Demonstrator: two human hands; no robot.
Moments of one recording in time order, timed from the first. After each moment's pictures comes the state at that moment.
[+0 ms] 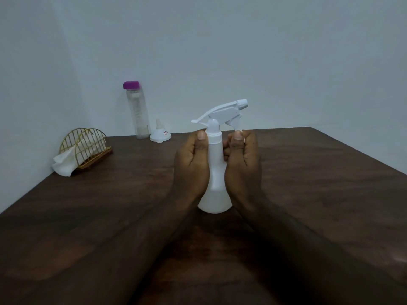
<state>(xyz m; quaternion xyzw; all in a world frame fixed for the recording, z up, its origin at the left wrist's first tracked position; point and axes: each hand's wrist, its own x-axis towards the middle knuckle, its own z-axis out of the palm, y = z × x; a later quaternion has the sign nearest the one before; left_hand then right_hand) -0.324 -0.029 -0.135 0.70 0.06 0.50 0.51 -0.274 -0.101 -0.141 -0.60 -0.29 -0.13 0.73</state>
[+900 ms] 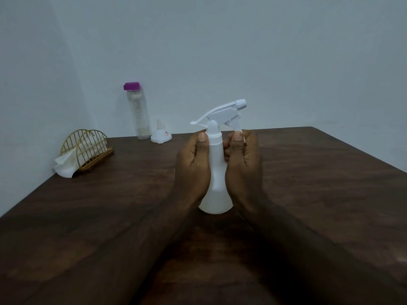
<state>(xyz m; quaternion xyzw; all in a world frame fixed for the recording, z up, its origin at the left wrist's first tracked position) -0.325 -0.027 -0.137 0.71 0.04 0.48 0.51 -0.275 -0.102 -0.141 -0.61 -0.30 -0.13 0.72</state>
